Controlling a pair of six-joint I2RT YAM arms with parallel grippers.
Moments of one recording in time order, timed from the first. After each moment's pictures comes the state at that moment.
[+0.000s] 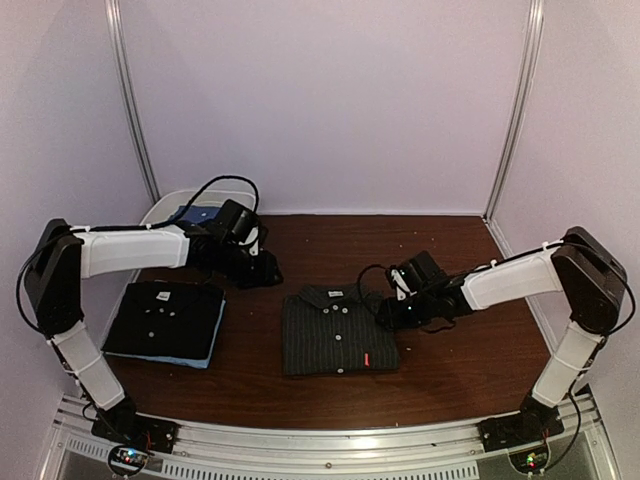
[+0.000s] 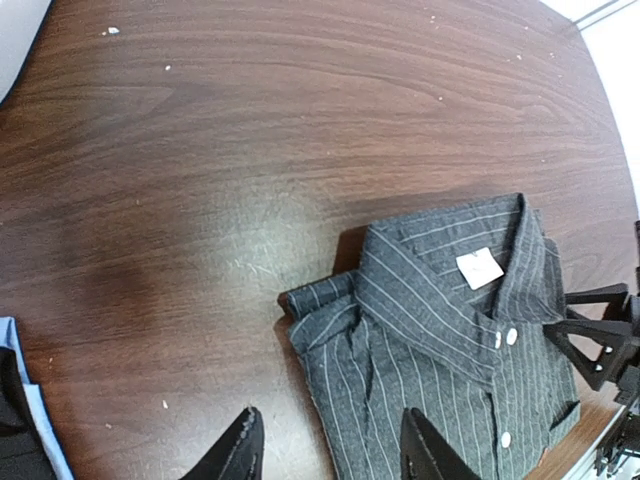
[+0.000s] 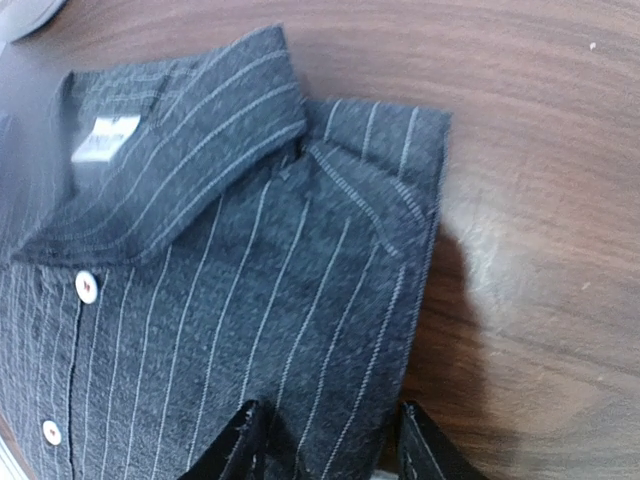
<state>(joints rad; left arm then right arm) -0.65 1.71 1.19 -0.39 0.09 -0.57 0.69 1.70 0.84 -0.07 -0.06 0.53</state>
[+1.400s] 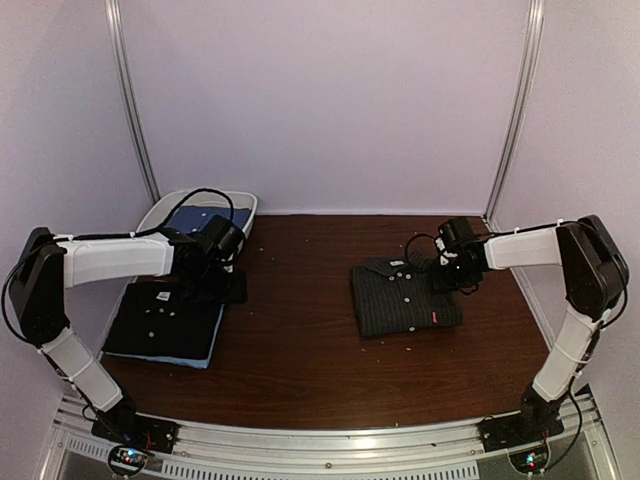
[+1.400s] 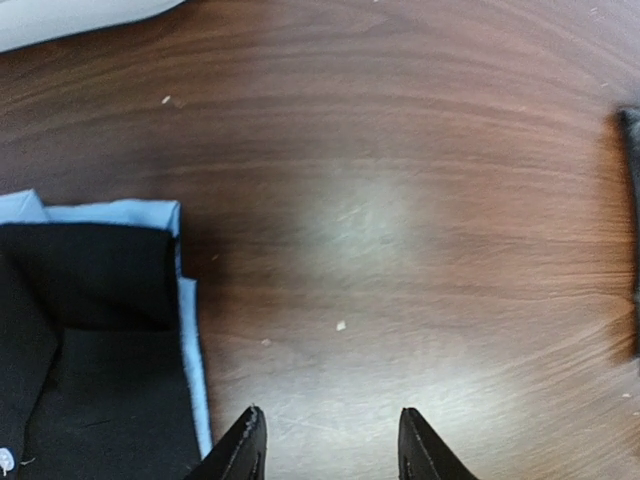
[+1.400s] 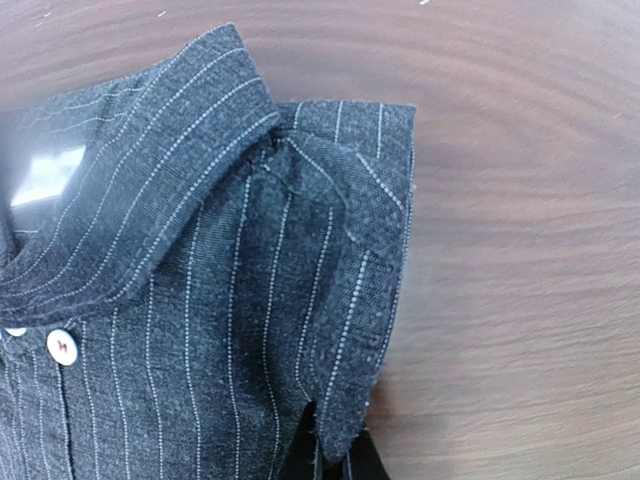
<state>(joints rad) -0.63 1.60 1.07 -0.57 -0.13 -0.60 0.34 1.76 1.01 -0.27 0.14 0.27</state>
